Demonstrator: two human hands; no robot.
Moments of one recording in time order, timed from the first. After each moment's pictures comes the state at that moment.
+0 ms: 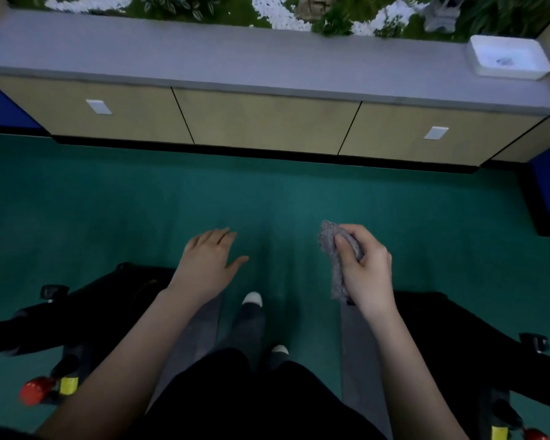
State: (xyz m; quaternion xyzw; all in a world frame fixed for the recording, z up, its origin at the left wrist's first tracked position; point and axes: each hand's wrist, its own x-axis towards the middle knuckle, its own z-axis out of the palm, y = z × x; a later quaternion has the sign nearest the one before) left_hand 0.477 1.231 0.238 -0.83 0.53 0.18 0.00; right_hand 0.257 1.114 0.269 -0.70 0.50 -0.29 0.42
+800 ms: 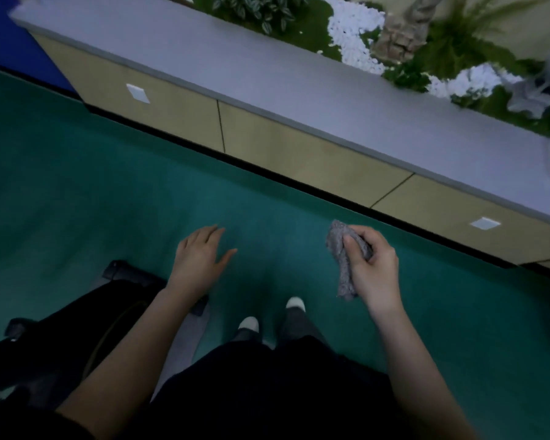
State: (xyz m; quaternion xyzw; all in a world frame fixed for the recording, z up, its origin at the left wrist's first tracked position) left_hand 0.640 1.096 0.192 -0.91 0.35 0.19 -0.11; right_hand 0.450 0.907 0.265 -0.75 0.44 -0.22 0.45
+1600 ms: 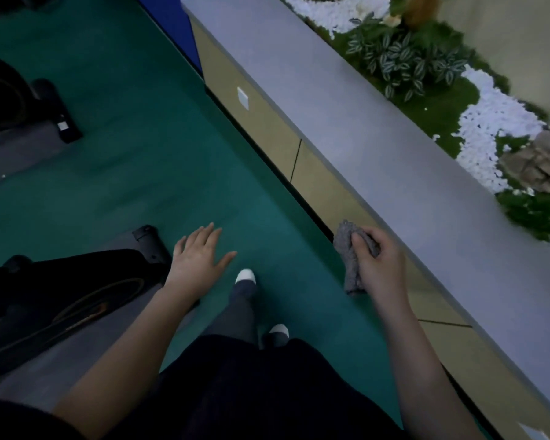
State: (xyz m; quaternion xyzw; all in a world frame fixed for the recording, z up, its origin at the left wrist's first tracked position) left_hand 0.714 0.975 0.192 -0.97 0.07 0.19 -0.11; right_hand 0.658 0.694 0.252 -0.82 0.25 -0.06 0.52
